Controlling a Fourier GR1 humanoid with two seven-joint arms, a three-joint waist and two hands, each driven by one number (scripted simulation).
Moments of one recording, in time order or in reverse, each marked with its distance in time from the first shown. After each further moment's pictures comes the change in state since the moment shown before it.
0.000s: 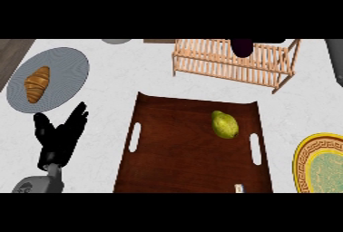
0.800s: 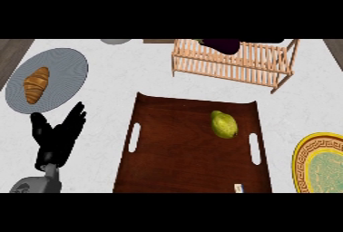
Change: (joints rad) left arm 0.004 -0.001 0.018 -0.015 -0.005 -0.004 0.019; right arm -0.004 -0.041 -0.235 -0.055 -0.190 -0.242 -0.042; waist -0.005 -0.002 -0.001
